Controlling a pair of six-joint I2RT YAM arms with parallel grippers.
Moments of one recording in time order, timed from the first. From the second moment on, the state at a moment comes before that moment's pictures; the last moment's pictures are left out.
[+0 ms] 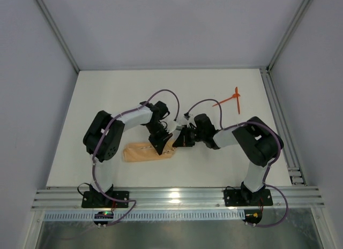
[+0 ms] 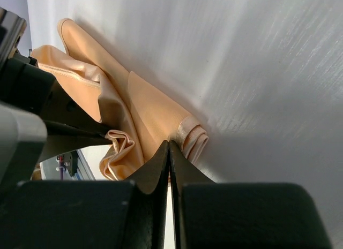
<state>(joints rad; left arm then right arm) -0.61 1.96 1.31 -0.95 0.52 0.41 0.59 1.81 0.67 0.47 -0.56 0.67</state>
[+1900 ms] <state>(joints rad) -0.44 1.67 1.08 -0.93 0.15 0.38 0.60 1.82 0.62 0.60 -0.52 0.73</state>
